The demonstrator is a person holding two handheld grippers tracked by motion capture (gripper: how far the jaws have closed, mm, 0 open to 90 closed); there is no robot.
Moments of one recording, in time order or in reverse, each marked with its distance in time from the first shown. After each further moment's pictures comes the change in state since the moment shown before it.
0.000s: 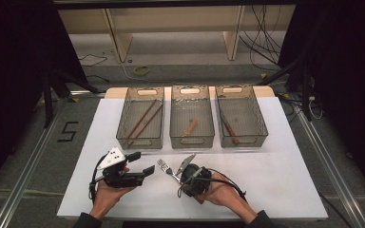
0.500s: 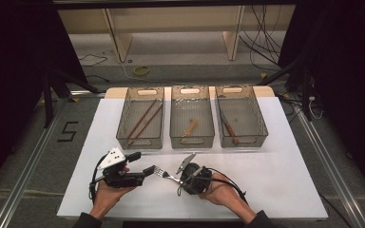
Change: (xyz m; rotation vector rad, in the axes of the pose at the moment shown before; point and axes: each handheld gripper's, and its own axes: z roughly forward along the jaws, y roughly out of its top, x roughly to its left) left arm 0.000 0.000 0.000 0.003 0.000 0.001; right arm -0.002 0.000 0.000 0.001 -0.009 0.029
